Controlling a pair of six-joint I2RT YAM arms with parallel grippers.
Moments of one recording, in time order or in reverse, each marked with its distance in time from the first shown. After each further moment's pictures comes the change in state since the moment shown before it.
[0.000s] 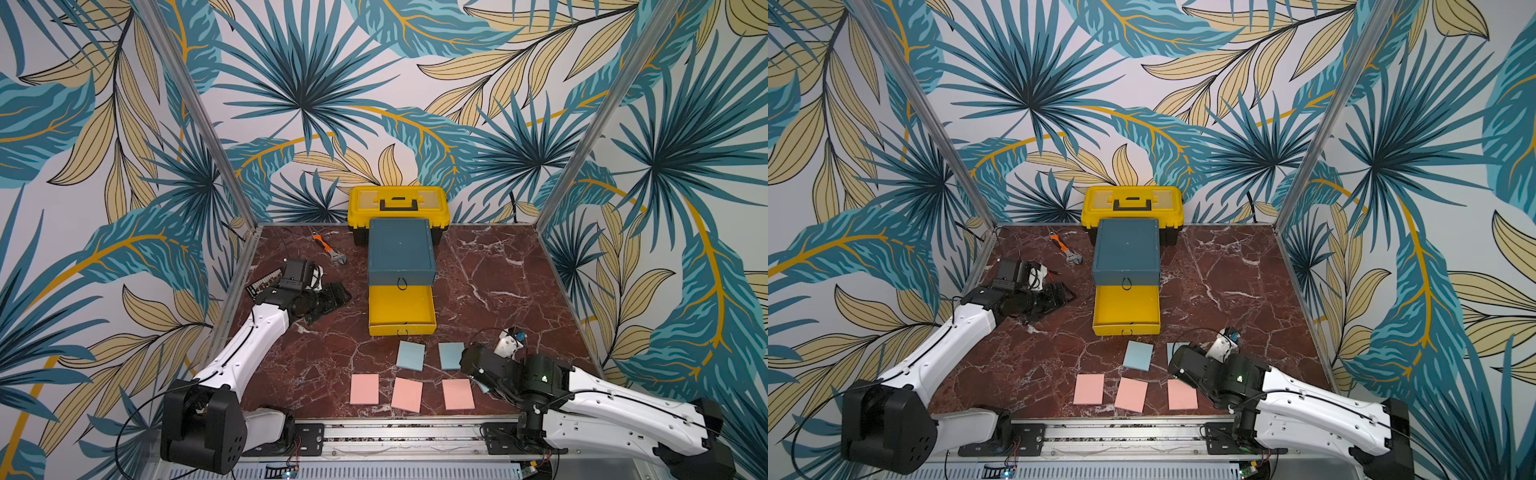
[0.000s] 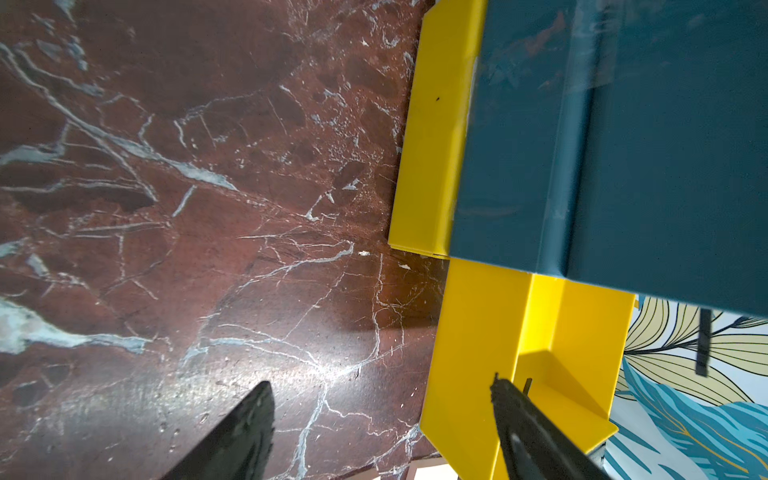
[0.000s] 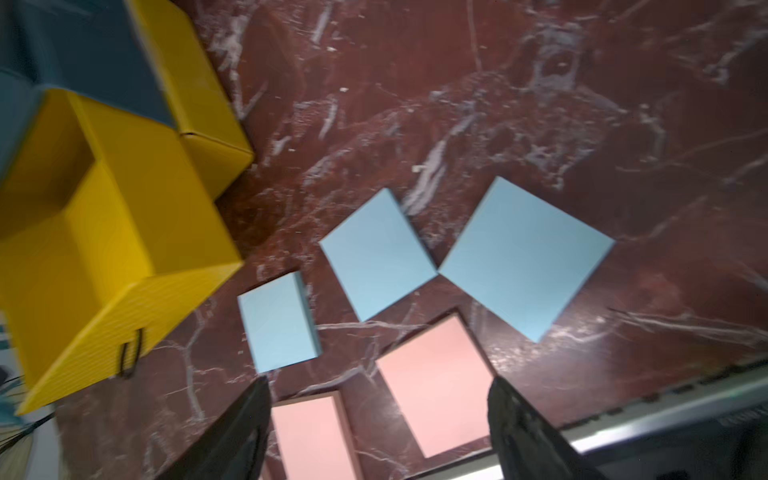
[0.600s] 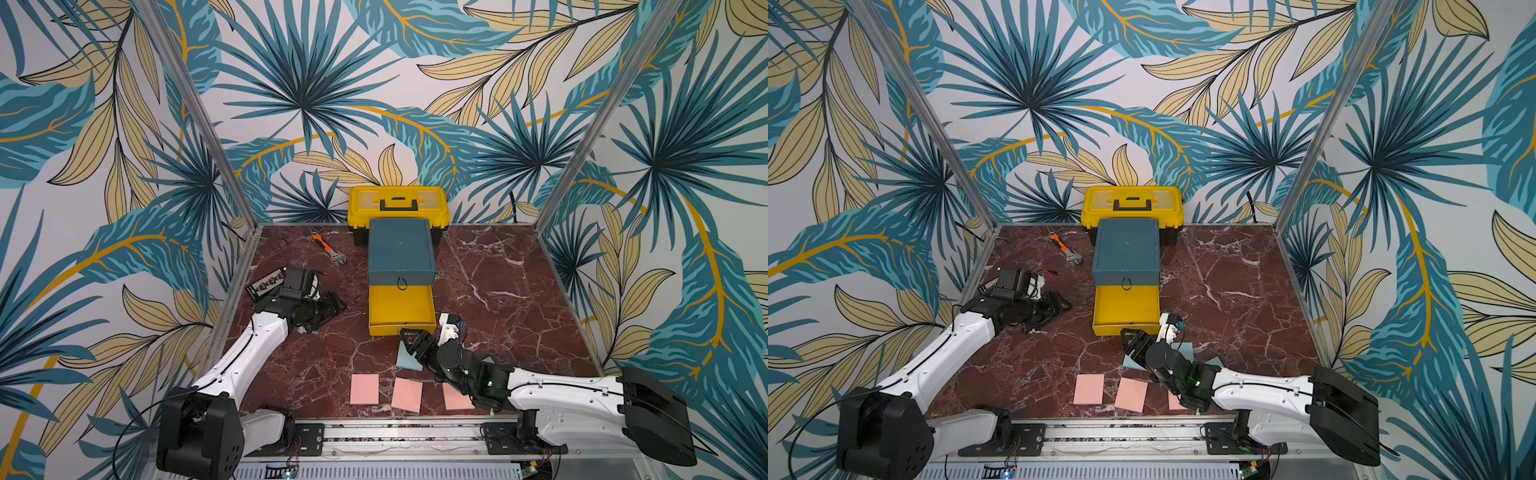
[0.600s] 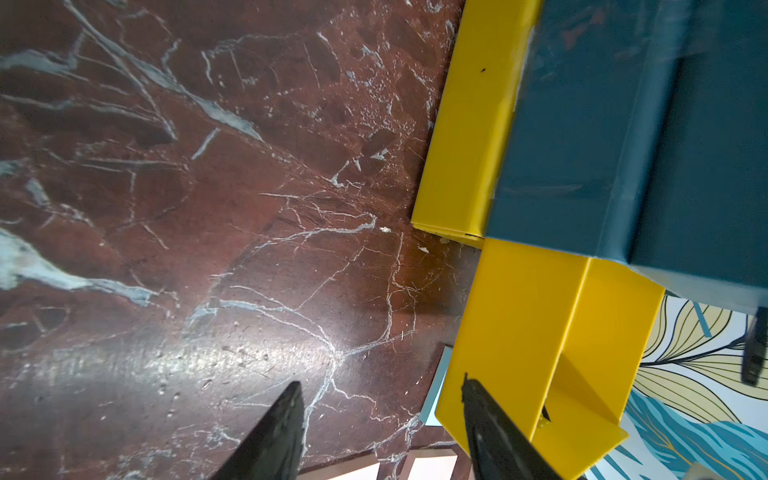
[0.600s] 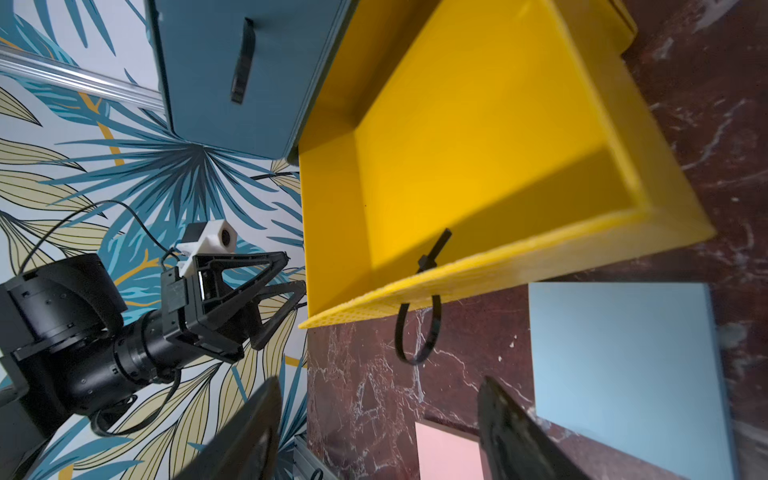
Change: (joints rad) left arm 0.000 -0.040 -0.081 0.010 -0.010 -0.078; right arm -0.010 0.276 -0.258 1.367 -0.096 -0.387
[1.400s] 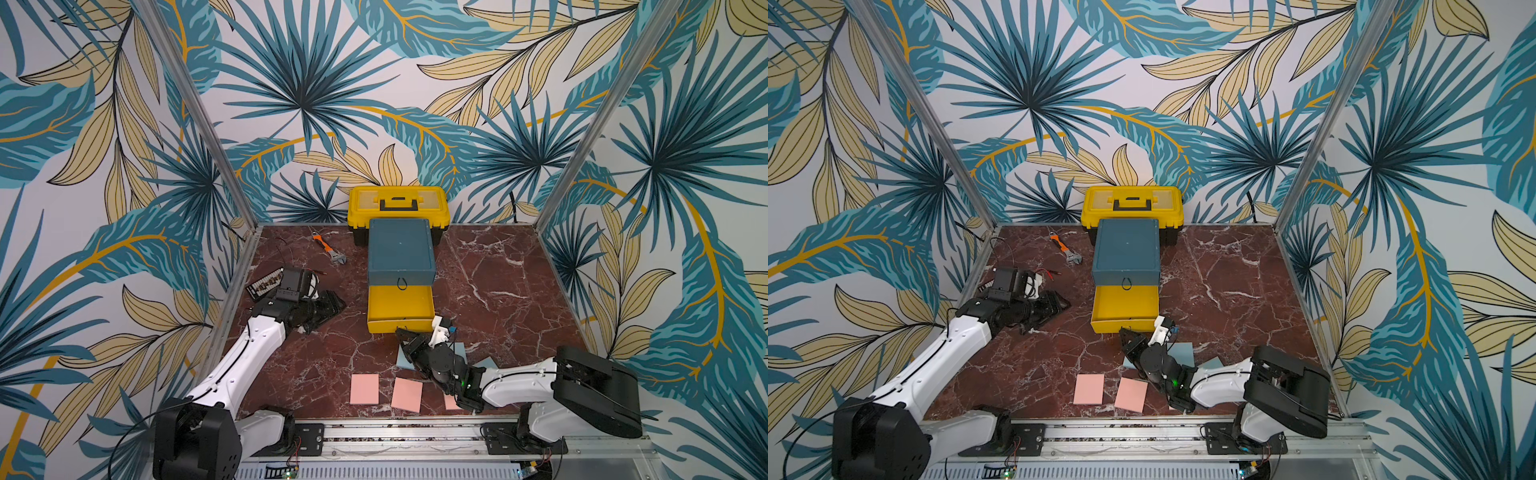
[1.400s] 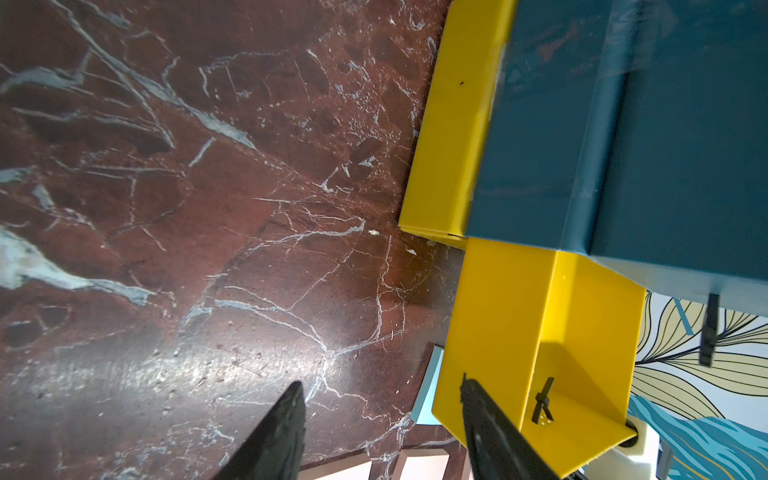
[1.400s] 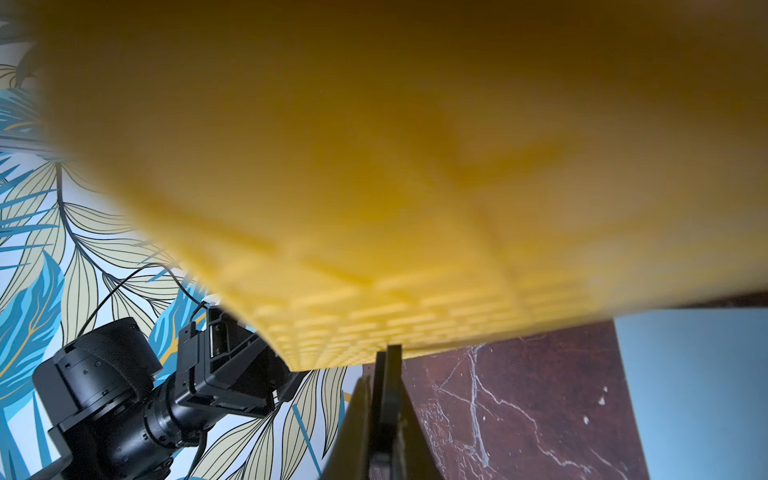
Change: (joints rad) left arm 0.000 -0.048 -0.006 0.002 0.002 -0.021; right arm -0.006 0.341 -0.076 0.606 0.064 0.121
